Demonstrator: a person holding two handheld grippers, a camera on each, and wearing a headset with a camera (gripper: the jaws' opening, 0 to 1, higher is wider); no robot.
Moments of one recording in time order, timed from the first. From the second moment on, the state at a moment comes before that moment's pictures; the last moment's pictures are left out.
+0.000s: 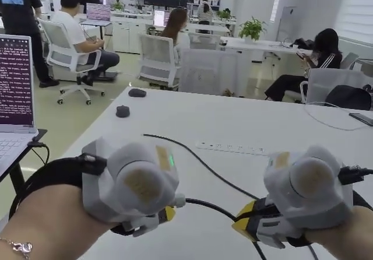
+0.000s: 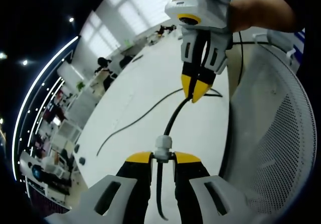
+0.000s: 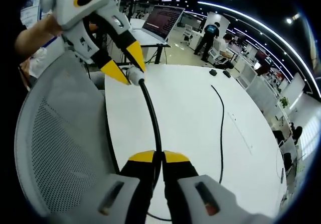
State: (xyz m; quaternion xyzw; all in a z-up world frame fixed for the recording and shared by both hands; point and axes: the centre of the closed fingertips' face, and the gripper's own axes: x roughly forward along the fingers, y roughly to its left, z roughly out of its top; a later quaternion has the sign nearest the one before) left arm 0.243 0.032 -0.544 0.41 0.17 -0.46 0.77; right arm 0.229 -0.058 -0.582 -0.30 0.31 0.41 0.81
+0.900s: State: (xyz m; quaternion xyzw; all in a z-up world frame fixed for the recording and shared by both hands) left arm 0.244 0.030 -0.532 0.41 0.17 -0.47 0.76; right arm 0.242 -0.044 -0.559 -0.34 0.27 0.40 0.80
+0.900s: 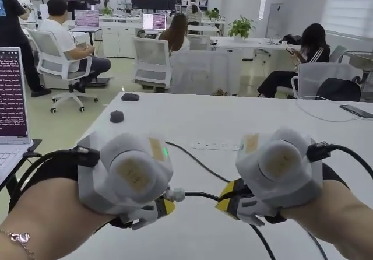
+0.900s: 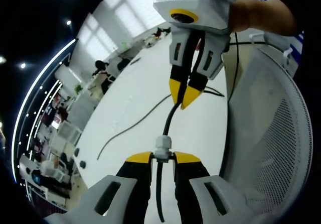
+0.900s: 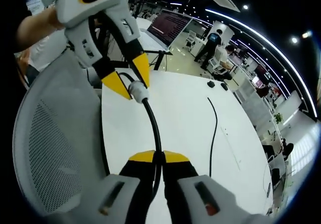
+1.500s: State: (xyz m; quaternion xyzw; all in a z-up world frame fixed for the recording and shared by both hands) left arm 0.242 0.024 -0.534 0.41 0.16 -0.47 0.76; right arm 0.241 0.008 -0.551 -0.39 0.21 0.44 0.78
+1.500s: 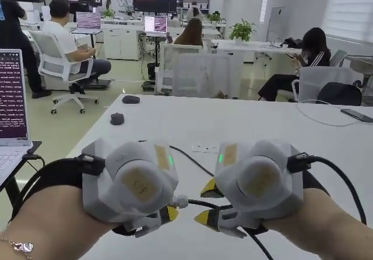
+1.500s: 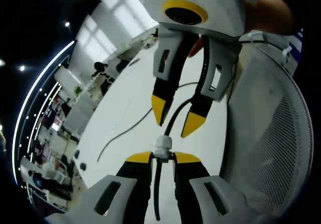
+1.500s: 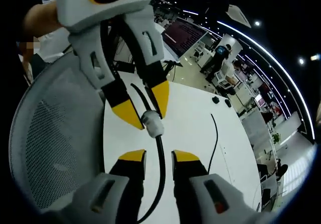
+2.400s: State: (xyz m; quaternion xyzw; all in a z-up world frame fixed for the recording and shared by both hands) left arm 0.245 0.028 -0.538 0.41 0.16 -0.46 0.77; right arm 0.250 -0.005 -0.549 -0.44 0.20 0.40 0.78
